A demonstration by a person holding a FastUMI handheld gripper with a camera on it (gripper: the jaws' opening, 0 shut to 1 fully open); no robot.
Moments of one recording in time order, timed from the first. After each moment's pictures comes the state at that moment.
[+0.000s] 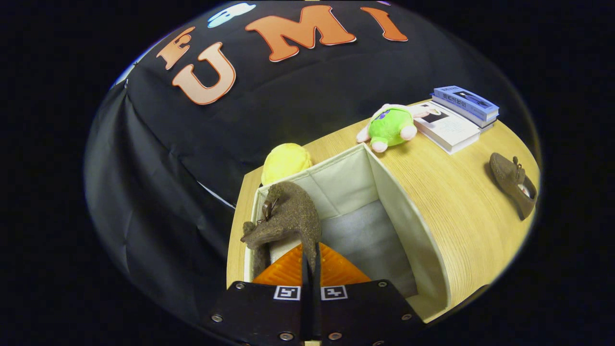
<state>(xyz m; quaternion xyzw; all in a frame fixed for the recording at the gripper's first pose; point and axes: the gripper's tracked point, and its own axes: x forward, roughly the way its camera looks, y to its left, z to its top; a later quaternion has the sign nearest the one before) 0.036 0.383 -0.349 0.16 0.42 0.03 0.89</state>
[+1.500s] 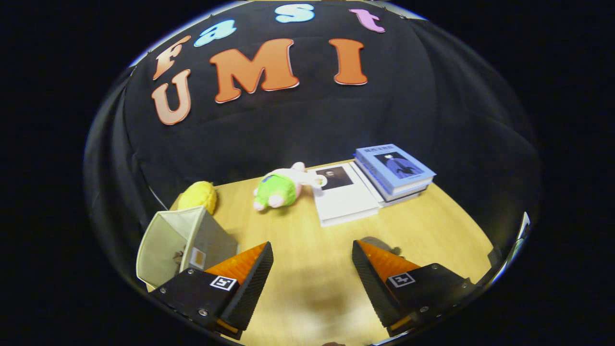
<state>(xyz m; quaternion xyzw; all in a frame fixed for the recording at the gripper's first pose) 0.053 0.016 -0.270 0.00 0.32 -0.07 0.94</state>
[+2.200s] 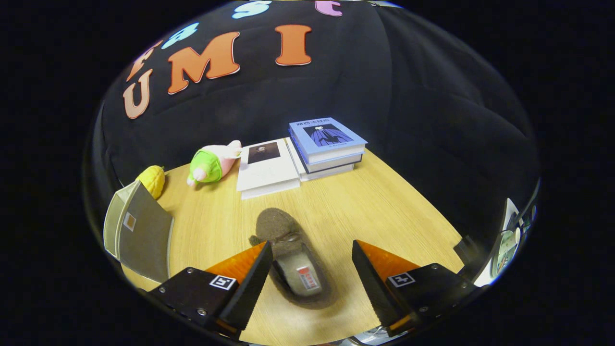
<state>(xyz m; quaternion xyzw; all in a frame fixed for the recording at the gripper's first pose) 0.000 -0.126 -0.332 0.00 0.38 -0.12 0.92</state>
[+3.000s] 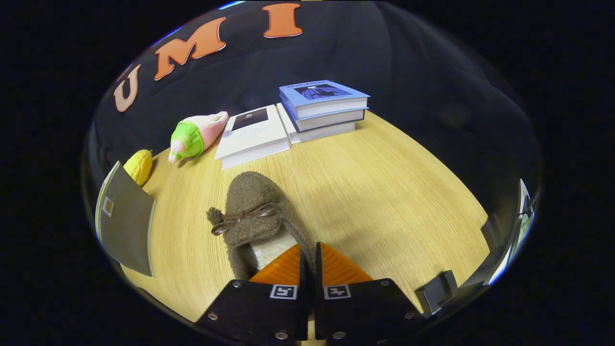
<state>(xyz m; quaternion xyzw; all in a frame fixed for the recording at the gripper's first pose) 0.000 -0.135 -0.411 0.06 0.43 -0.12 0.89</state>
